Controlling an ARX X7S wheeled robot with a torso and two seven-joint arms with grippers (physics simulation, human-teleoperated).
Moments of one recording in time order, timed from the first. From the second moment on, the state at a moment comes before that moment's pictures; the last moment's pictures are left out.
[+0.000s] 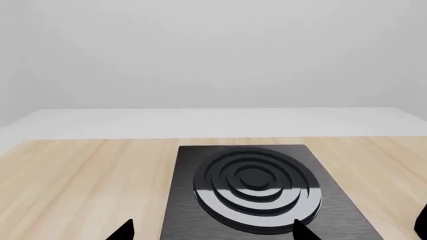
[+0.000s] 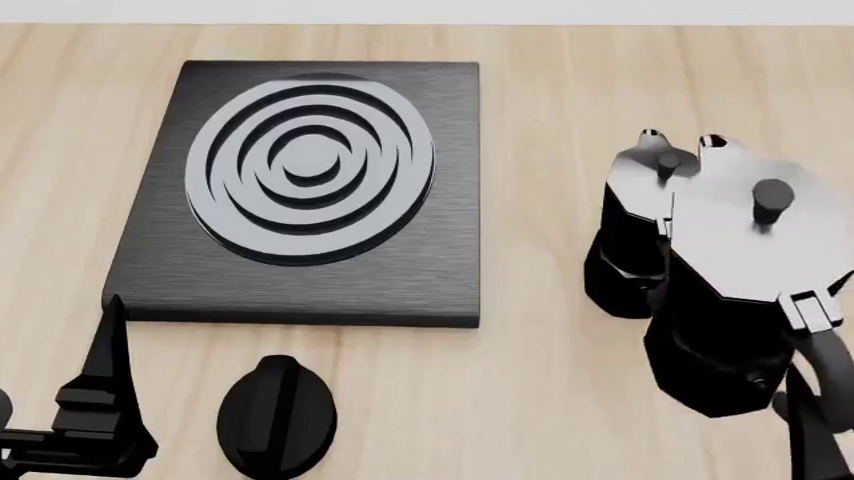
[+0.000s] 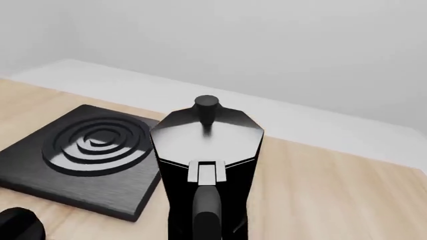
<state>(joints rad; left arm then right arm) -0.22 -0.54 0.21 0.79 -0.66 -0.59 -0.60 -0.21 0.87 0.78 -0.99 1.23 0.81 0.24</state>
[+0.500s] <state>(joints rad) -0.22 -0.54 0.21 0.79 -0.66 -0.58 -0.60 0.20 0.96 0.32 -0.97 1.33 0.82 0.39</state>
